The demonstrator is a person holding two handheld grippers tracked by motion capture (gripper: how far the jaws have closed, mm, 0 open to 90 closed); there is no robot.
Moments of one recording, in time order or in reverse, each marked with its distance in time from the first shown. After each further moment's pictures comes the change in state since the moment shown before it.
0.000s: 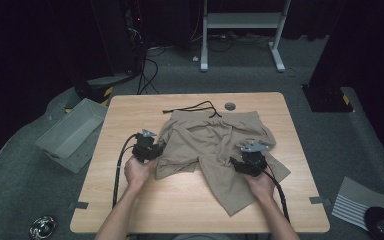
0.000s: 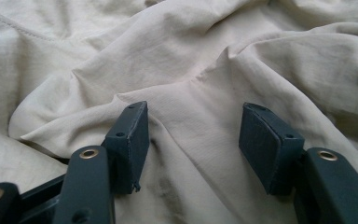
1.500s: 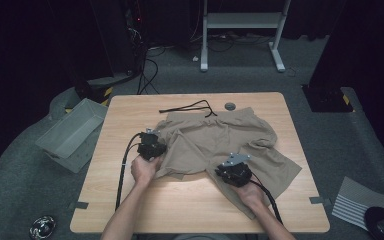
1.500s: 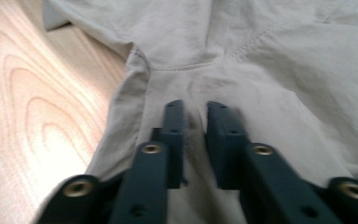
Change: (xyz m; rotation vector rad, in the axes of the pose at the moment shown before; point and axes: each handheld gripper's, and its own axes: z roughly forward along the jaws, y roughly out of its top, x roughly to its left) left arm -0.002 0.007 0.020 0.036 -0.016 -0.047; right arm 0.058 0.002 -0.004 0.020 0.236 -0.208
